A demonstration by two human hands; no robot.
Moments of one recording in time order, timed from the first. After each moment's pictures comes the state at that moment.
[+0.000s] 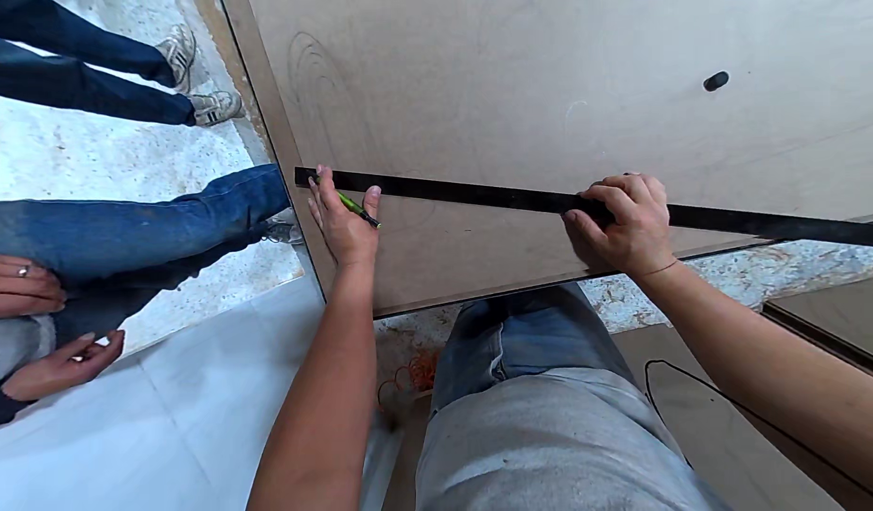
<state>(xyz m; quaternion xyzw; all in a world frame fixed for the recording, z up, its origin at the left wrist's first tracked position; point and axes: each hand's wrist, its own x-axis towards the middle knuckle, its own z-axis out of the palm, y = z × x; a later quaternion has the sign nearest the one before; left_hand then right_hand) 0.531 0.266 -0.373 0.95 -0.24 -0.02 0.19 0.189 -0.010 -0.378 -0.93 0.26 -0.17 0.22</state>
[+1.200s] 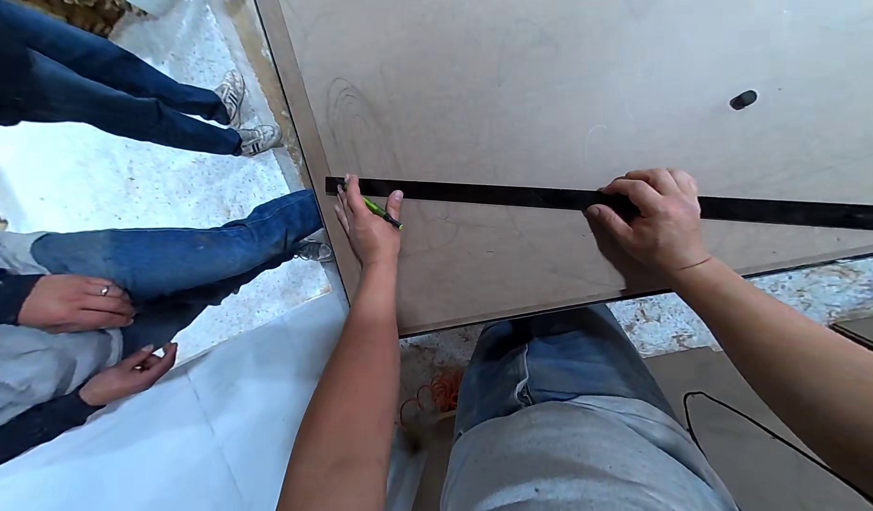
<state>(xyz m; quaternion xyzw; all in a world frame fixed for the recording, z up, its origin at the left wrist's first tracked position) 0.557 0.239 -0.371 0.96 -0.20 -0.04 0.18 0.216 -0.035 -0.375 -0.92 0.27 -0.16 0.22</state>
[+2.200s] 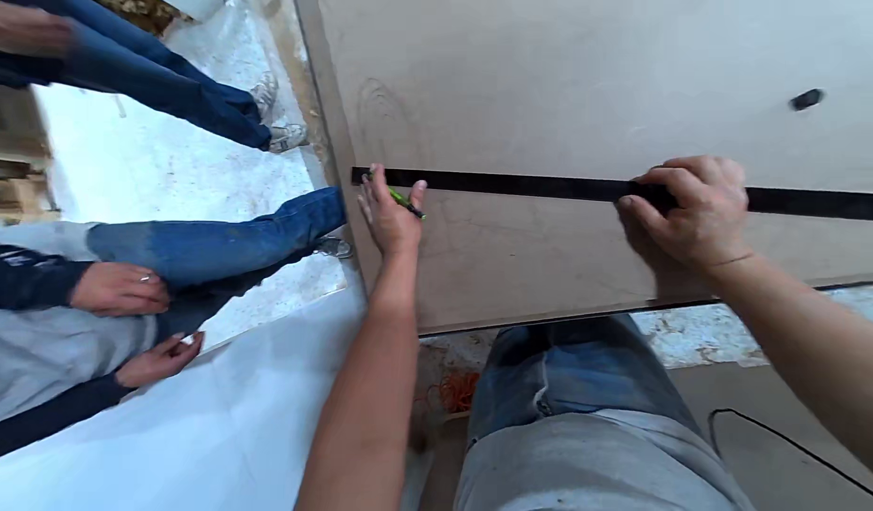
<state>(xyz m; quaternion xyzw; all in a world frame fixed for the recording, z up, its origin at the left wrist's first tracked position) 0.570 0.229 -0.368 0.96 -0.21 -0.04 0.16 0.234 -0.046 -0.373 -0.92 0.27 -0.16 0.22</state>
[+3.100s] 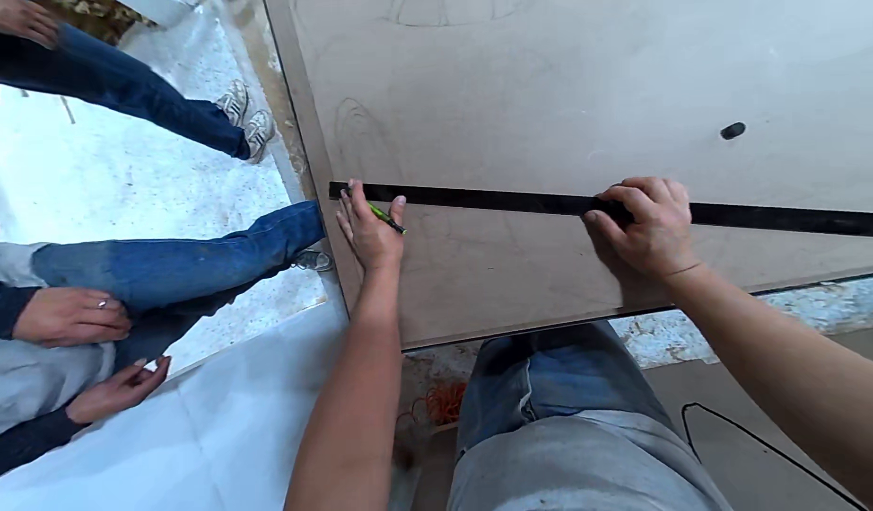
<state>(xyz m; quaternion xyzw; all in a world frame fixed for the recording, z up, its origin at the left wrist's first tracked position) 0.571 0.228 -0.375 0.97 -0.22 -0.02 0.14 0.234 -0.047 -0.376 -0.92 0.28 -0.16 0.22</state>
